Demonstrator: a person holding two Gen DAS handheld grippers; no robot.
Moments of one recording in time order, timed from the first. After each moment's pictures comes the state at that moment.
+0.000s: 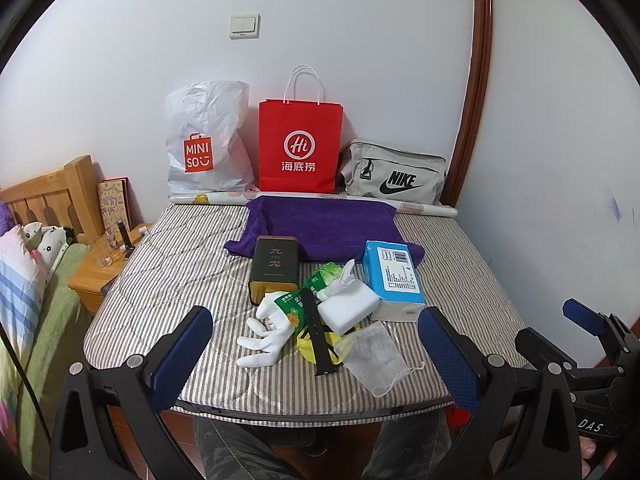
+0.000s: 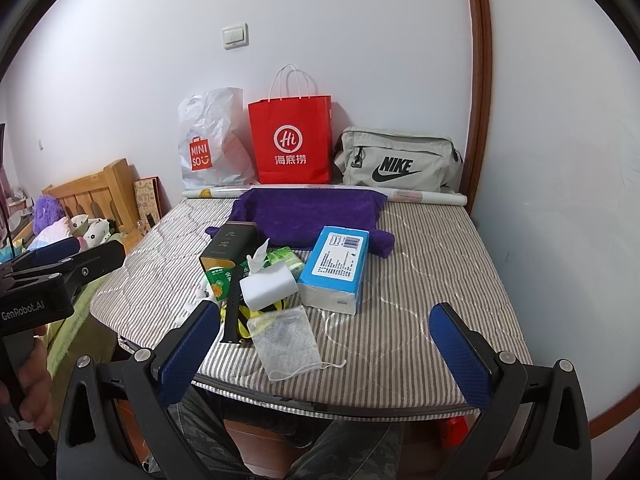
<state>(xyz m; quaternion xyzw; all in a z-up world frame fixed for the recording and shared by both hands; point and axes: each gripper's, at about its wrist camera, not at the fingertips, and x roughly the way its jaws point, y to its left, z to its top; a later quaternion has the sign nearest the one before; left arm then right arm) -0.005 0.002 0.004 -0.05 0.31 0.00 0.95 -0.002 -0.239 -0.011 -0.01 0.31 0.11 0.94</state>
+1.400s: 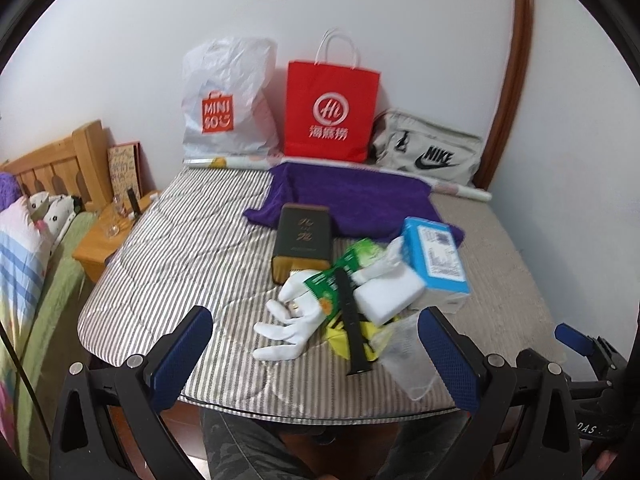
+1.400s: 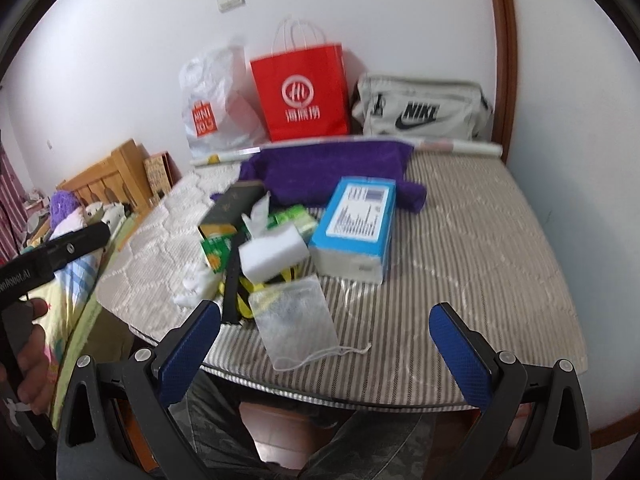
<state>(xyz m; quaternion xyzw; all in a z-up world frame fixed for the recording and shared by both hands) 0.042 0.027 -0.048 -0.06 0.36 0.04 0.93 0.055 -0.234 -0.087 0.02 0.38 0.15 0.91</state>
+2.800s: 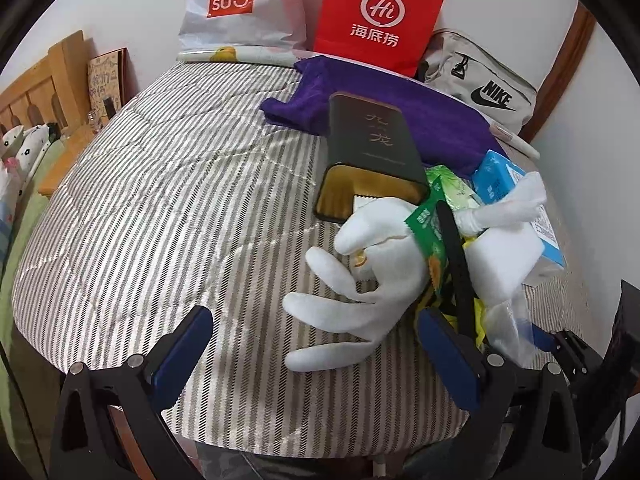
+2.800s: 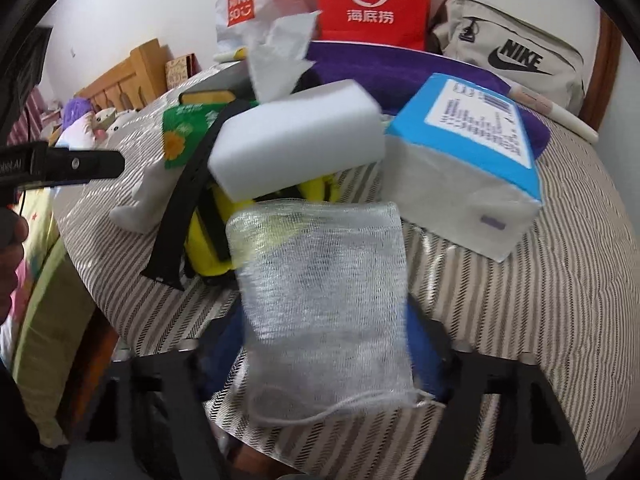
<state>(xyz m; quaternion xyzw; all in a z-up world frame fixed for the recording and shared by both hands) 0.122 0.088 -0.175 -0.12 0.48 0.02 0.87 0.129 -0.160 -0.223 -0.08 0.45 0.23 0.86</state>
